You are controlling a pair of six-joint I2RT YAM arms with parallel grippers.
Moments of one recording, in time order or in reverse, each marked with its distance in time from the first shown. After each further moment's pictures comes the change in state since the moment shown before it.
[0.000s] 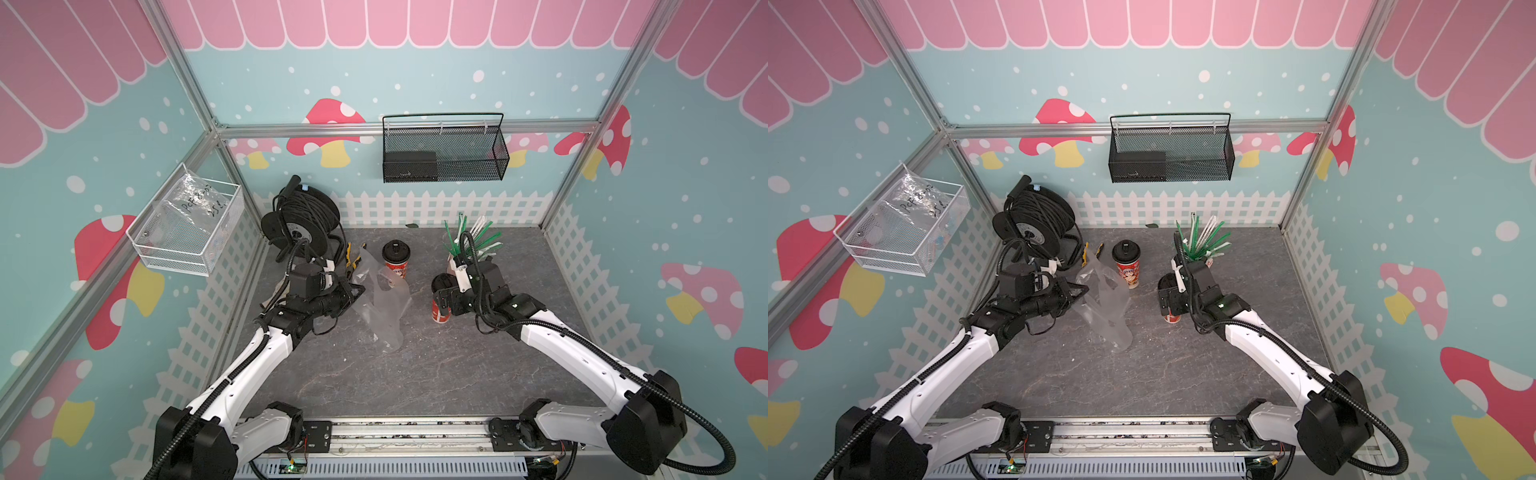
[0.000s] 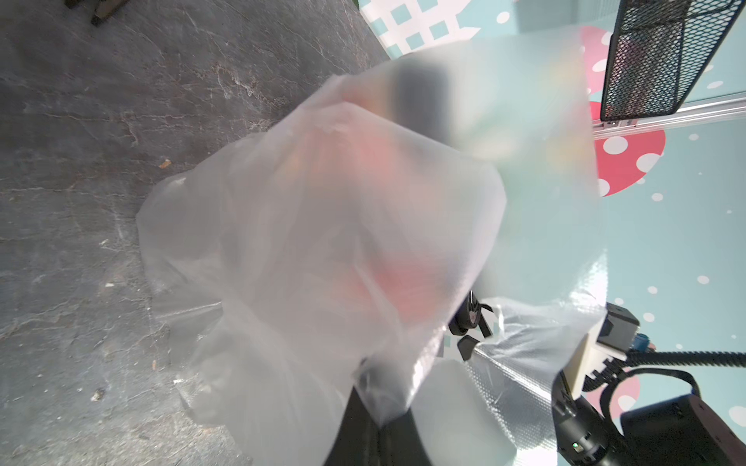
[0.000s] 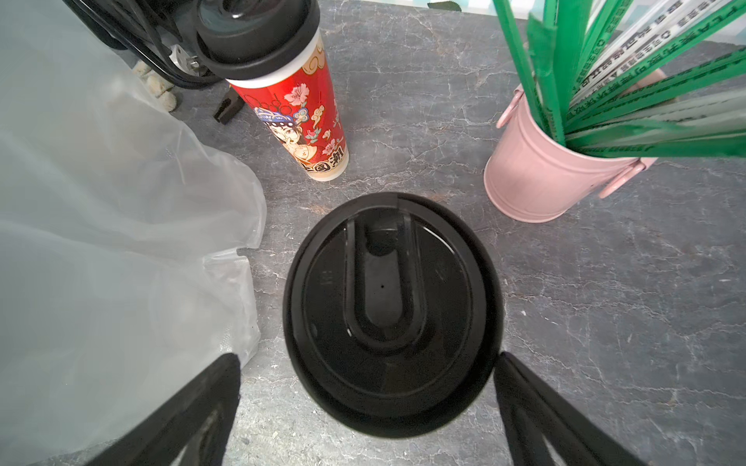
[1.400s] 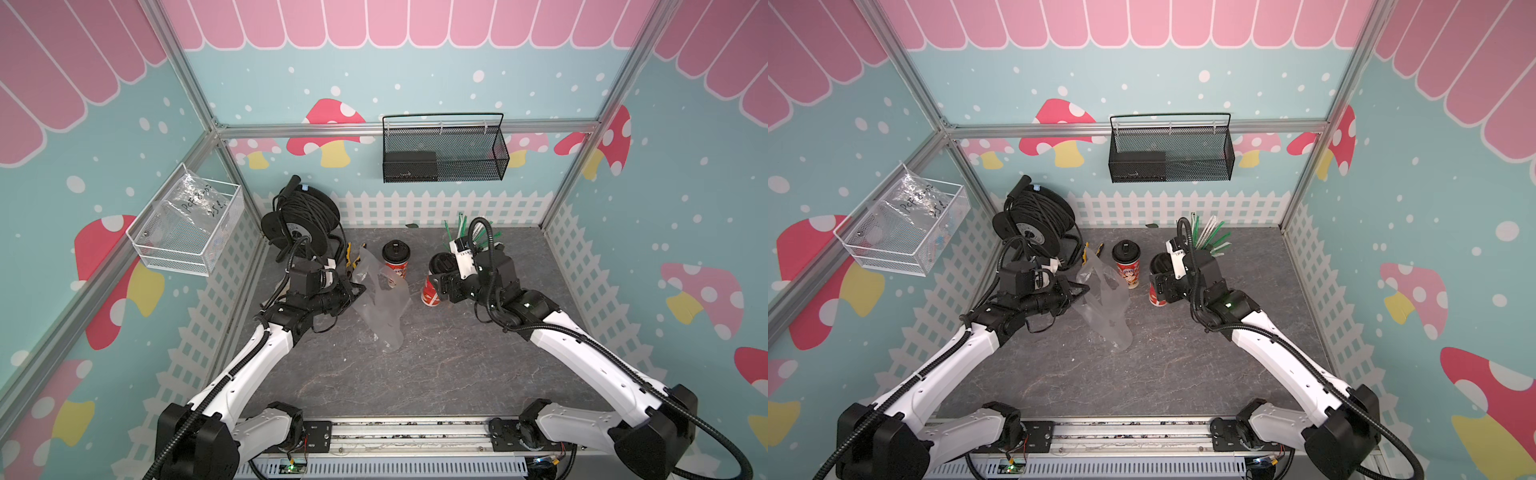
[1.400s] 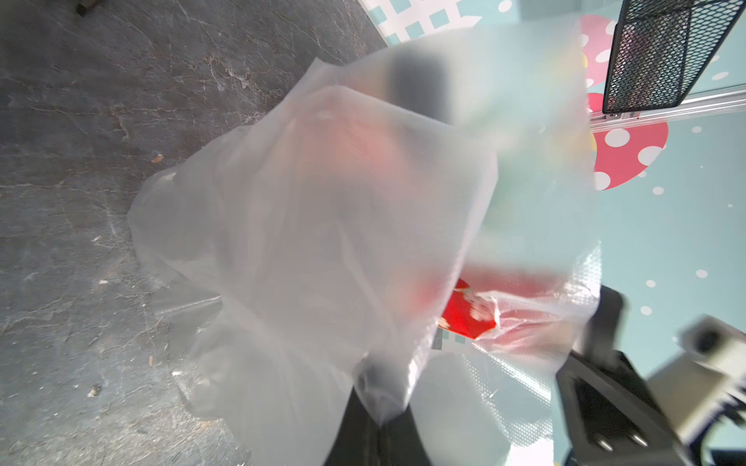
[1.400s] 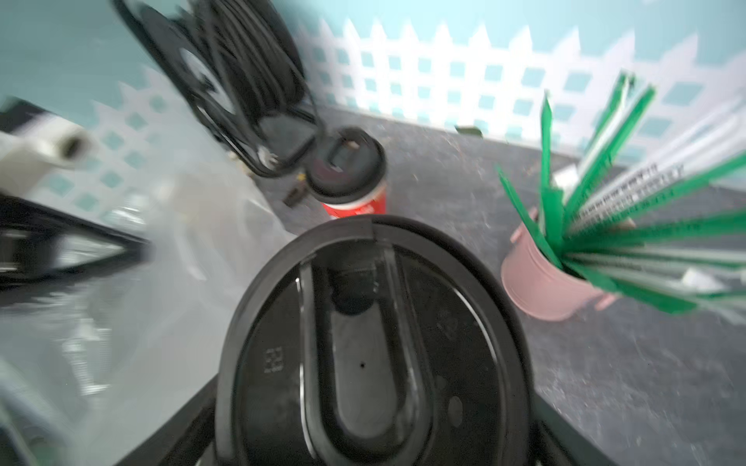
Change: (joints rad) left arm 0.006 0.028 0.032 -0.036 0.026 0.016; right arm 0.074 -0.086 0.161 0.063 -0.035 -0.044
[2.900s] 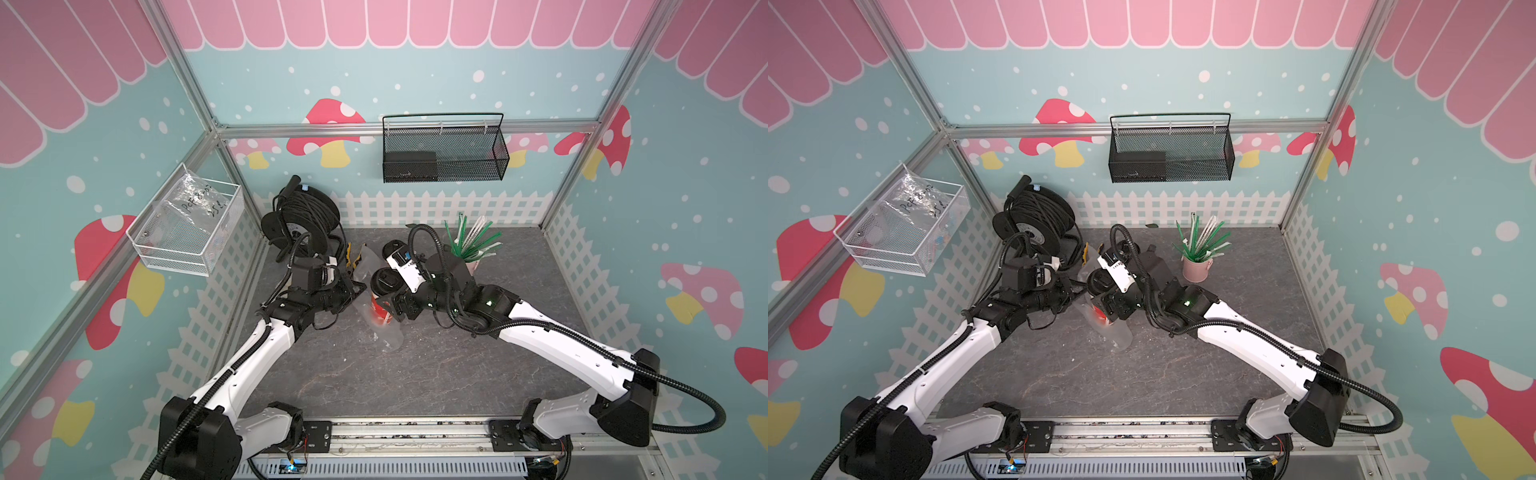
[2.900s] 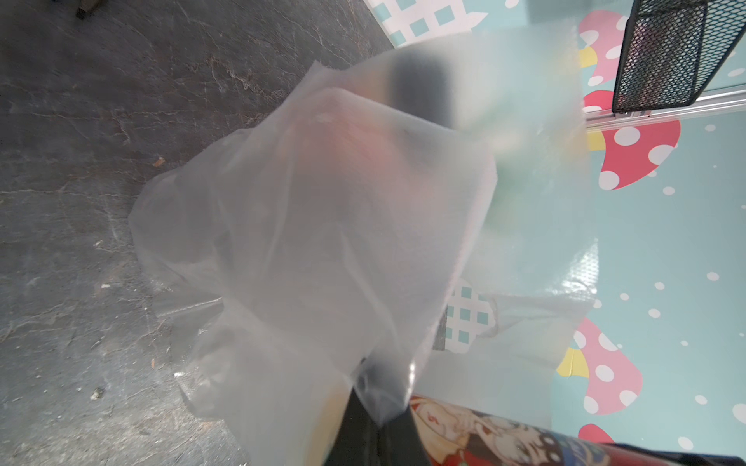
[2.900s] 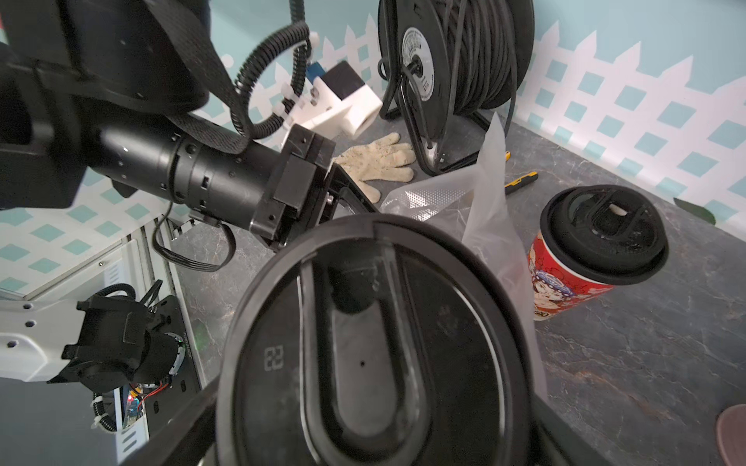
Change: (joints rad) left arm 0.000 0.029 0.034 -0.024 0.000 0.016; right arm 0.274 0.231 0.186 -0.028 -0.104 -0.067
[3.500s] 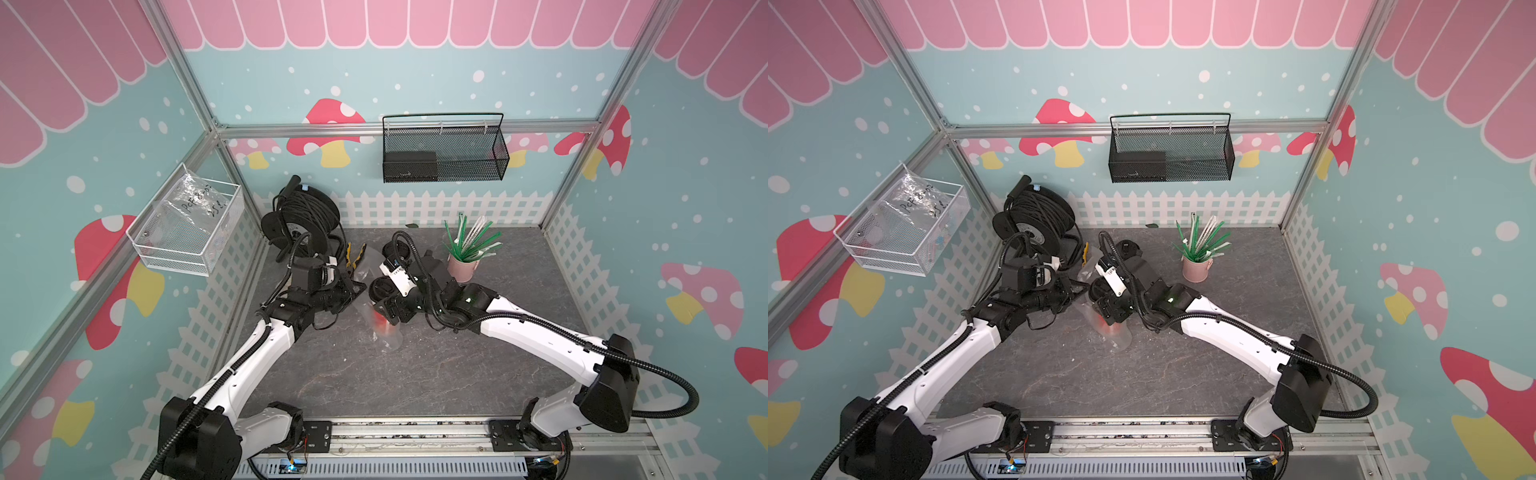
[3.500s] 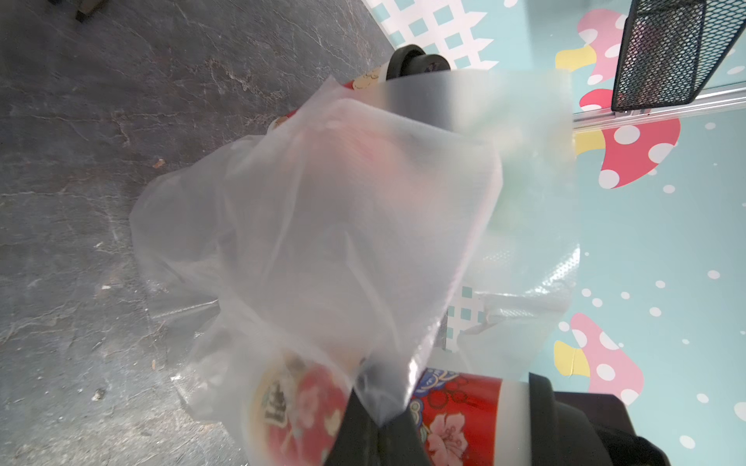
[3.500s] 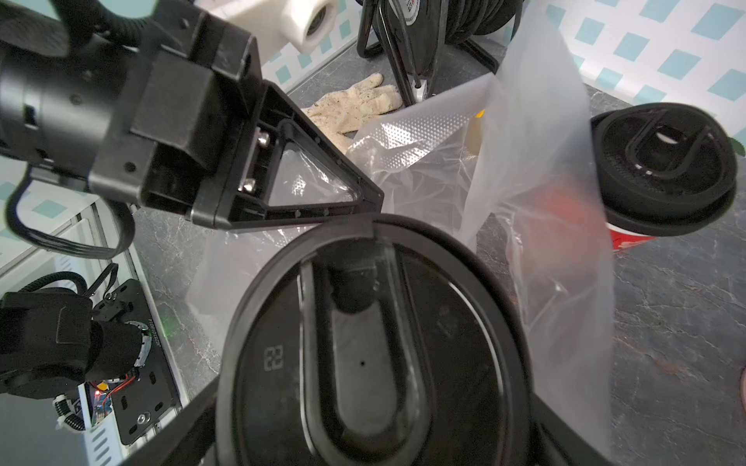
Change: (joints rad) left arm 0.000 0.000 0.000 0.000 0.000 0.003; right arm 0.000 0.101 0.001 -0.029 0.034 0.030
